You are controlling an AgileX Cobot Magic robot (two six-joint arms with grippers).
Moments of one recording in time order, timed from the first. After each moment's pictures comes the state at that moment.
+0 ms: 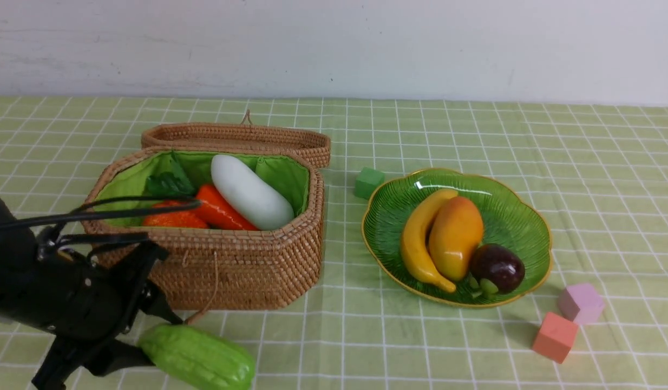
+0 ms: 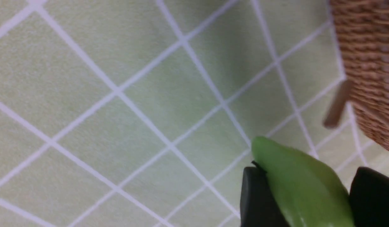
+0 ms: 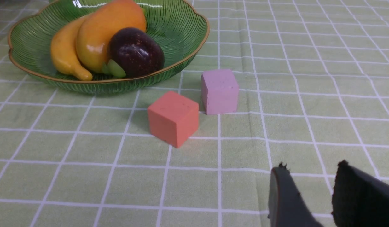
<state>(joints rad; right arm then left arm) -0.05 -0.01 0.02 0.15 0.39 -0.18 -0.09 1.39 -0.75 -0.51 0.64 -0.74</state>
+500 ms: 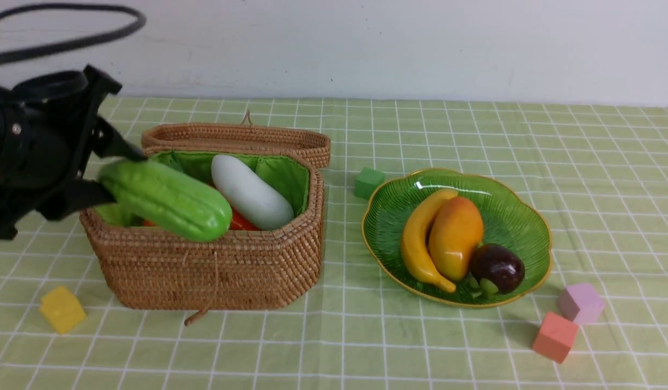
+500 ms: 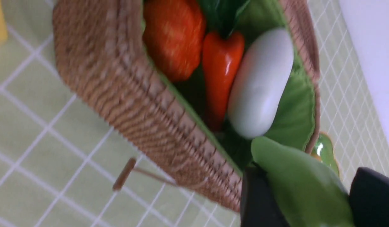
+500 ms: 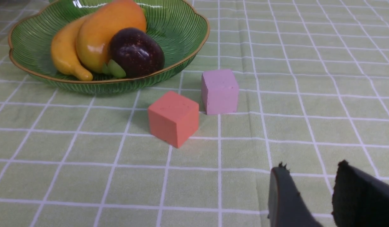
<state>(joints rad) -0.05 -0.01 0.02 0.15 0.39 -0.18 -0.09 1.29 -1.14 -0.26 0.68 -0.86</state>
